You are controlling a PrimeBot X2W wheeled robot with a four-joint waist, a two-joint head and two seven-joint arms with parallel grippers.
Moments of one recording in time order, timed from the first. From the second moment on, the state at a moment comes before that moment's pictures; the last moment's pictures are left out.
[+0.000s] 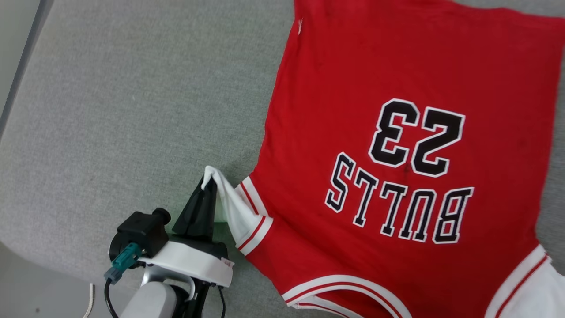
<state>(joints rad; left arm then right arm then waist) -0.17 0.24 -0.34 0.07 -0.50 0.05 -0.26 -1.05 -0.65 0.27 0.29 0.56 0.13 1.14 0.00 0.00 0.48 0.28</state>
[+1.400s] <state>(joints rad) -0.14 0.11 -0.18 0.11 -0.32 -0.08 -0.26 -0.99 -0.73 0.38 0.29 0.63 0.13 1.08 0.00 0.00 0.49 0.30</state>
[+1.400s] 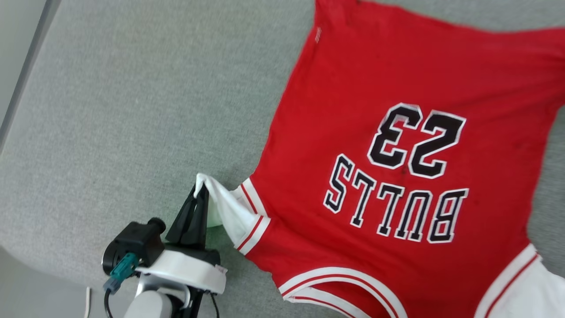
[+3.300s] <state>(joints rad) 0.07 0.21 -0.13 0.09 -0.37 -0.01 -0.23 -0.10 -0.66 -0.02 -0.14 0.73 0.13 0.73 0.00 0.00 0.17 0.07</state>
